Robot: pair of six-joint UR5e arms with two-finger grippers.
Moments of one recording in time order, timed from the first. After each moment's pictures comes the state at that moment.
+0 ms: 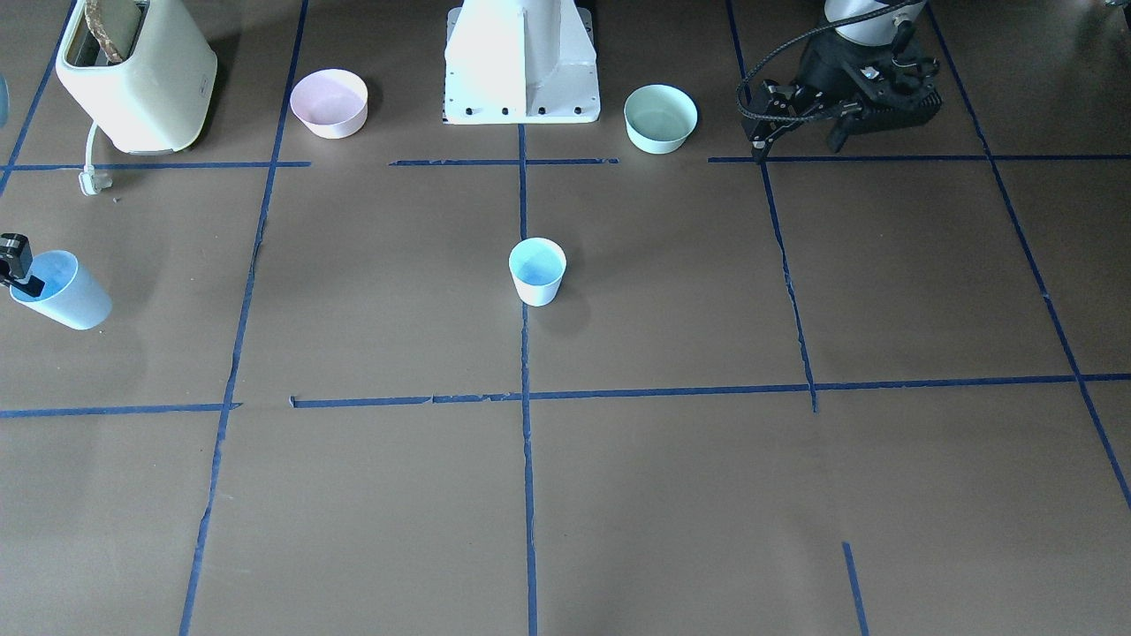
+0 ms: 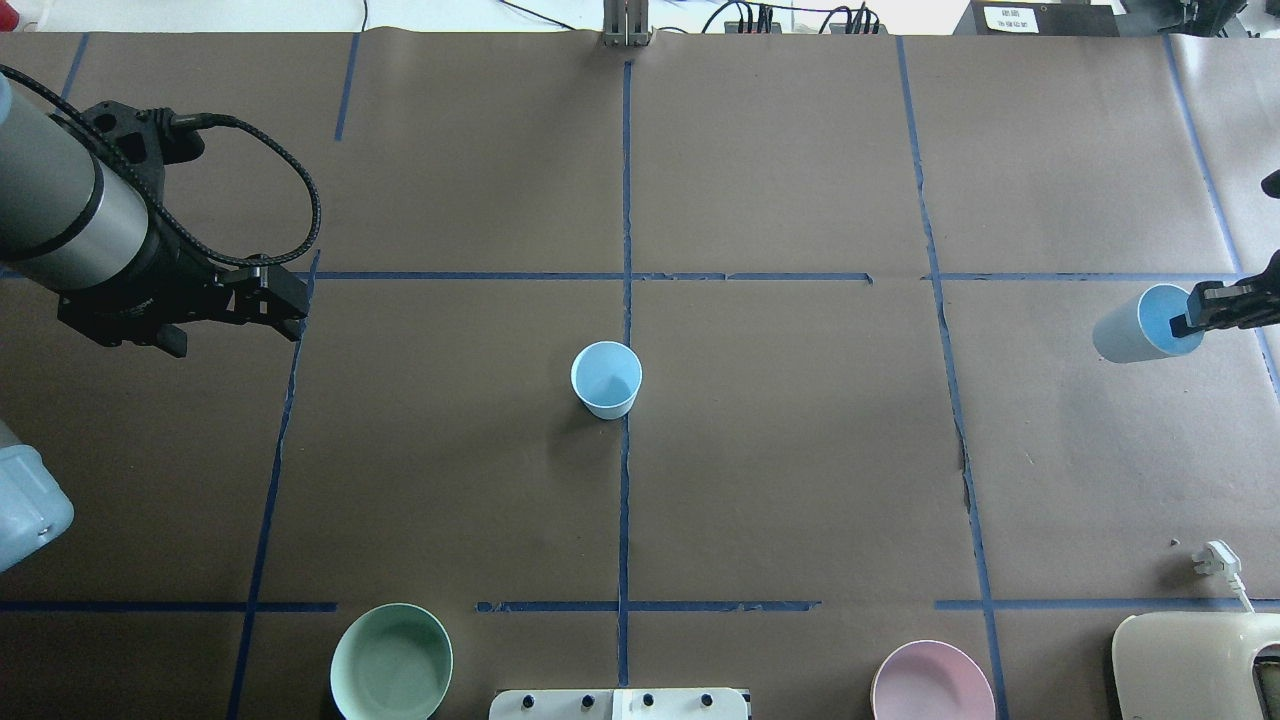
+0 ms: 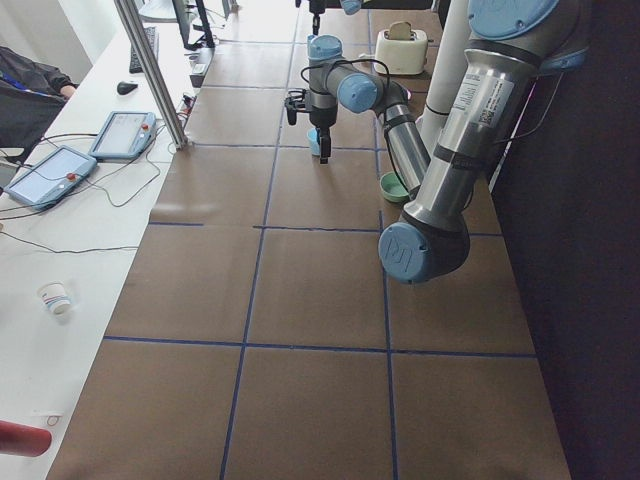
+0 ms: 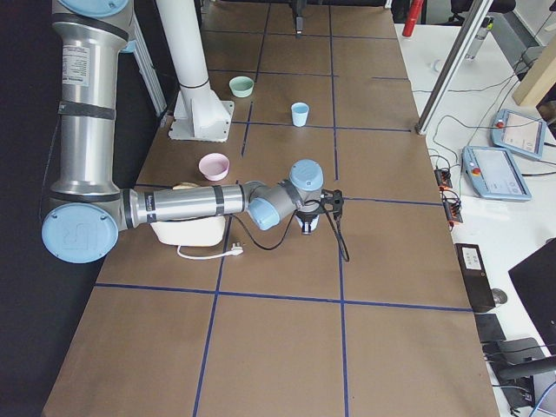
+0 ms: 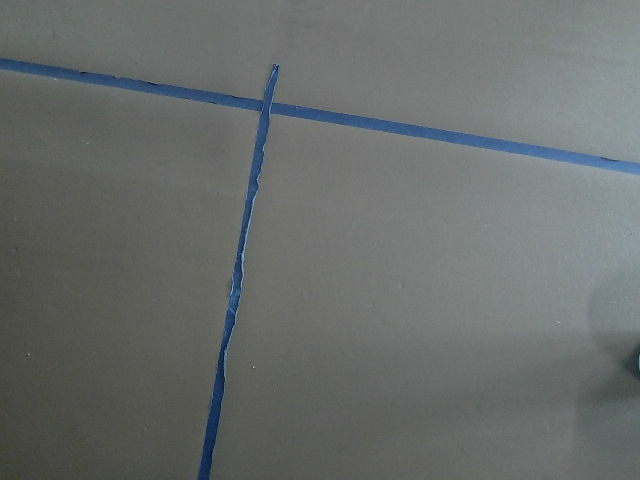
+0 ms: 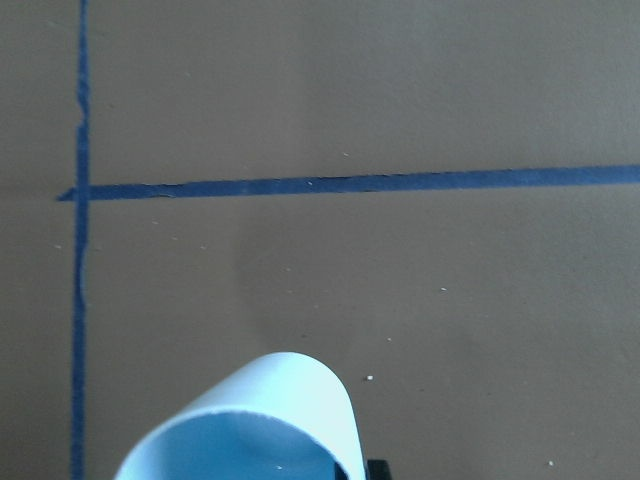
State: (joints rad) left arm -0.82 -1.92 -2.25 -1.18 -2.08 -1.09; right arm 1.19 -1.65 1.75 -1.06 2.38 0.71
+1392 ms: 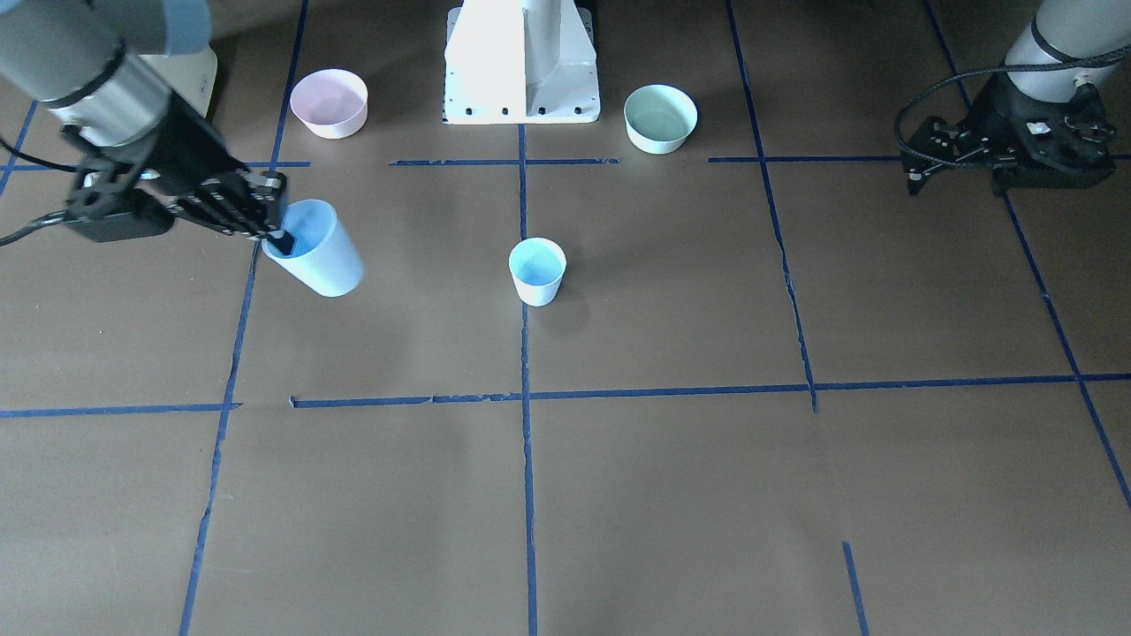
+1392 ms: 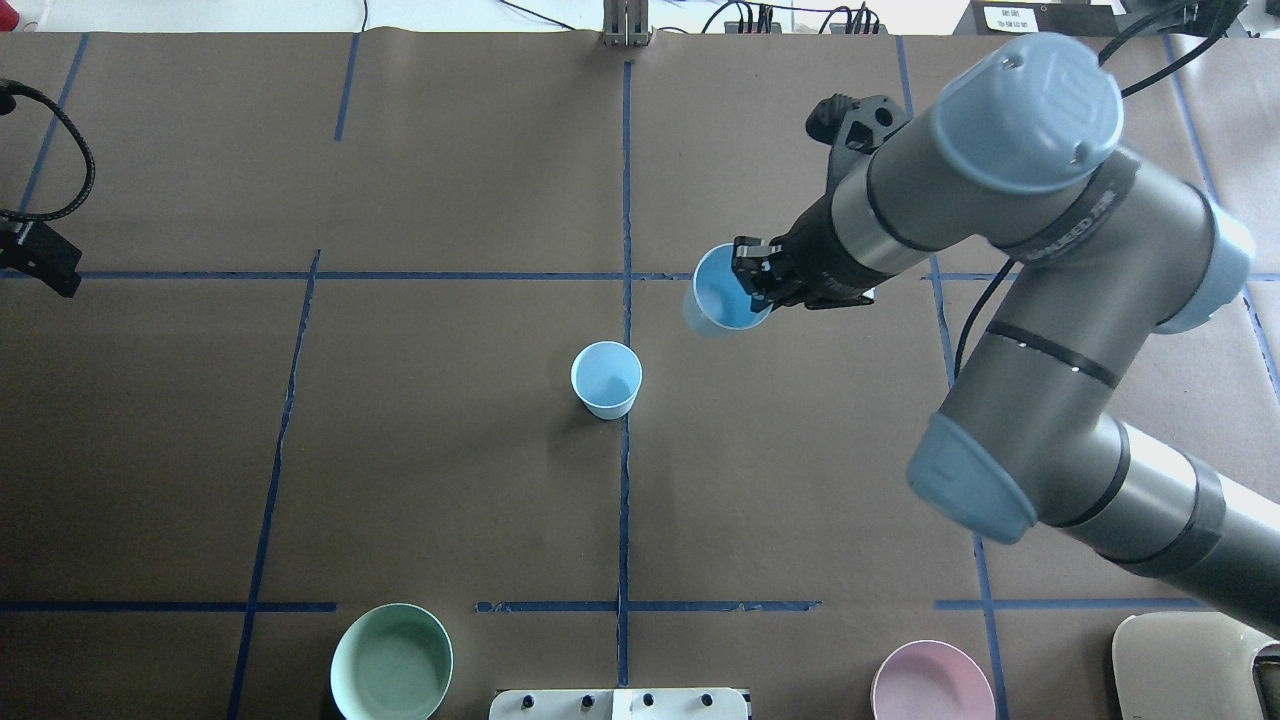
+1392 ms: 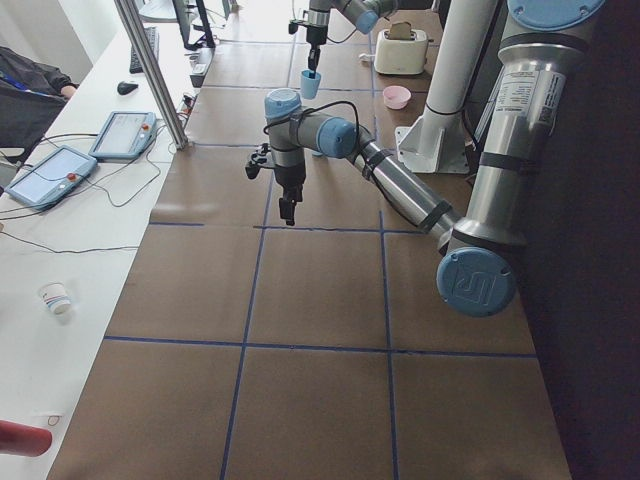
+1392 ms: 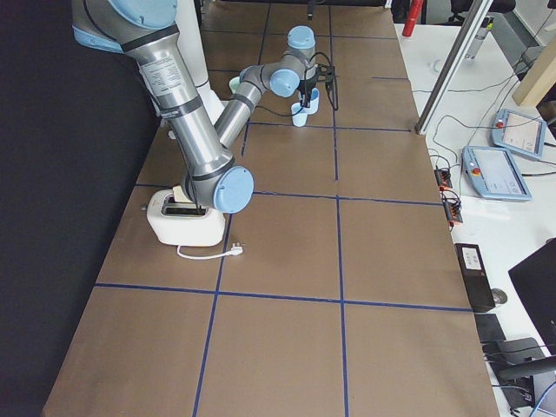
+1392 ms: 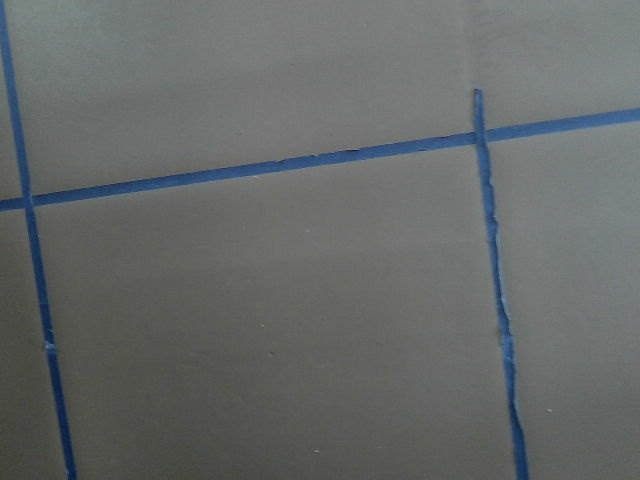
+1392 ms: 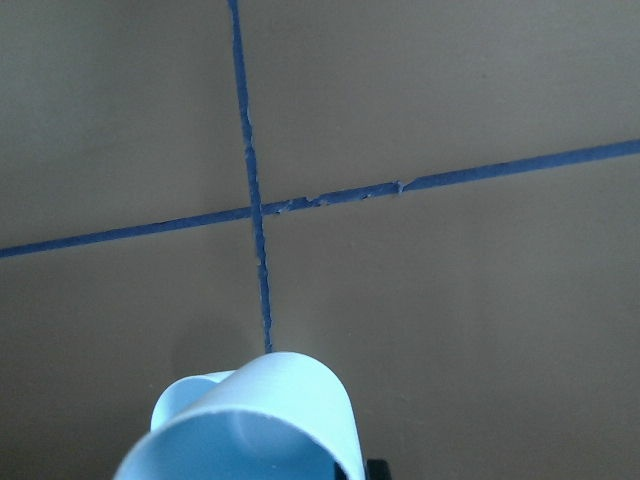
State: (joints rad) left arm -1.14 -1.73 -2.06 -1.23 -2.17 -0.38; right arm 0.66 -1.01 1.97 -1.55 1.99 1.33
